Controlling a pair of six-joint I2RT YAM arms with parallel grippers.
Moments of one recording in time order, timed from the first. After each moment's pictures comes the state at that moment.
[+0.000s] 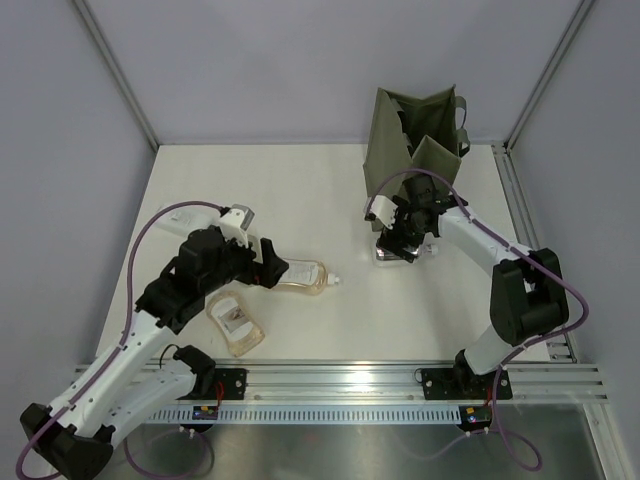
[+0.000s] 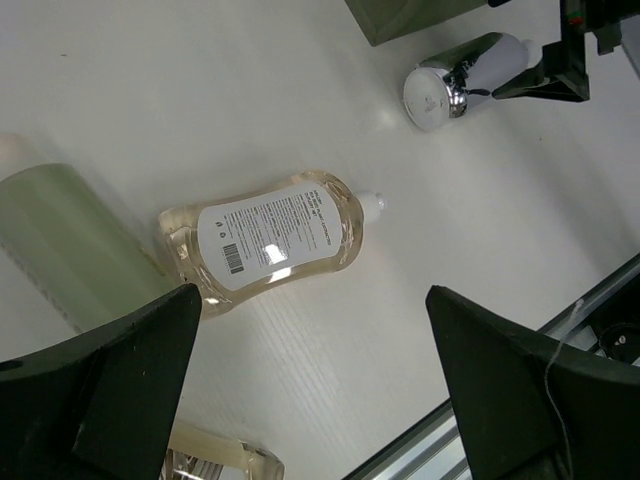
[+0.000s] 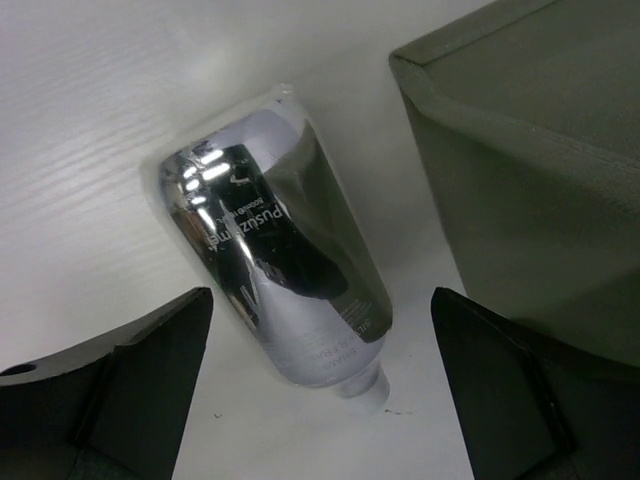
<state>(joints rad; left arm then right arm) -0.55 0.77 0.76 -0.46 0.12 -0.30 0.33 1.61 1.16 -0.64 -0.23 -0.89</state>
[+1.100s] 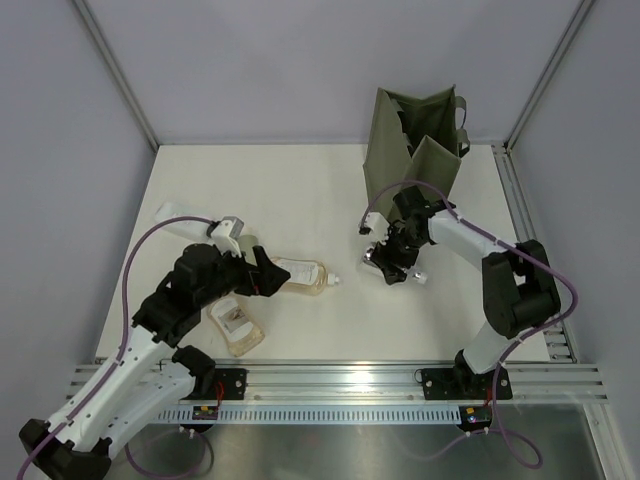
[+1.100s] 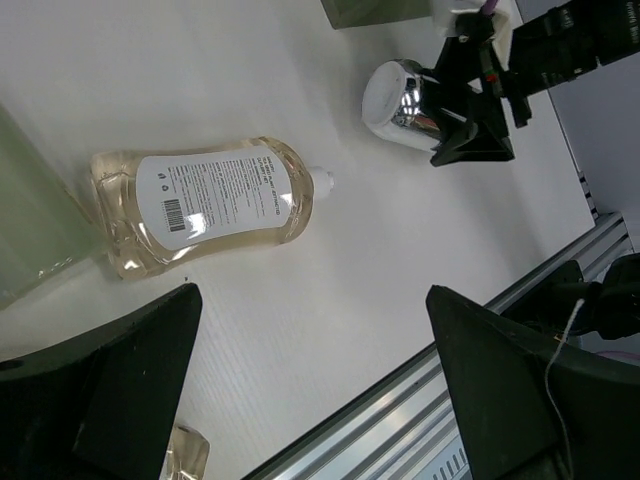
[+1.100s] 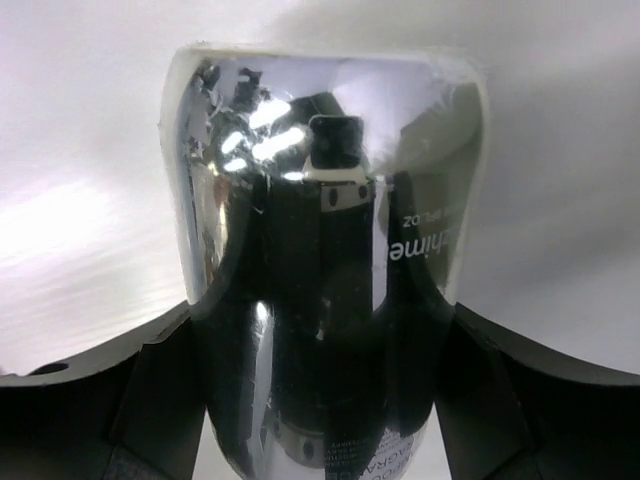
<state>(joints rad) -0.55 0.64 0.66 -0.46 0.17 -0.52 0.37 1.71 1.13 -0.75 -0.33 -0.75</state>
